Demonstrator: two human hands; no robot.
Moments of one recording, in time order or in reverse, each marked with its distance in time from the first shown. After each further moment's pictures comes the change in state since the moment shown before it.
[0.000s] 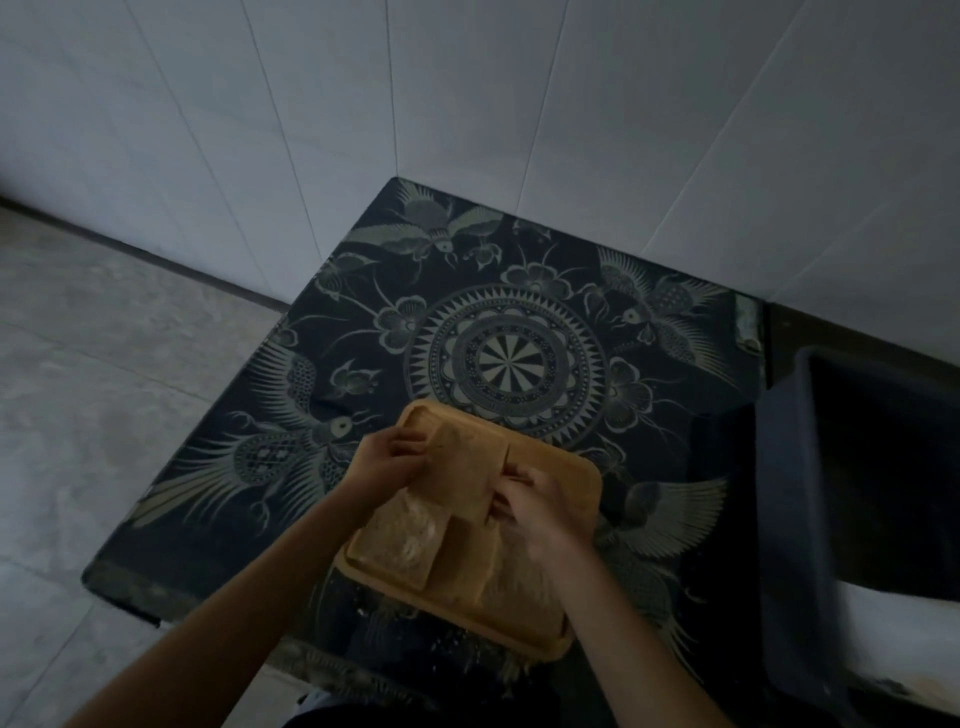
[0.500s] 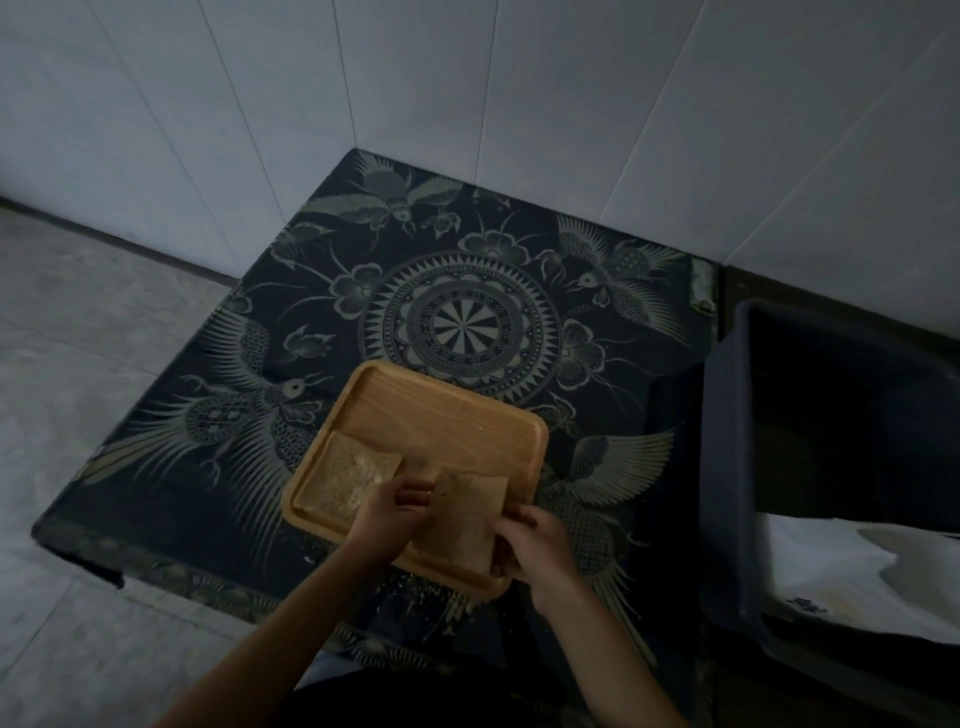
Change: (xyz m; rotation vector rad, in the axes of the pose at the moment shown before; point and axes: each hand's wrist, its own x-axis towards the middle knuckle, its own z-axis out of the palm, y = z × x) left_hand -0.080 -0.063 0.104 0.104 -0.063 -0.039; right_hand -0.049 0.082 -0.099 -0.021 0.033 0.097
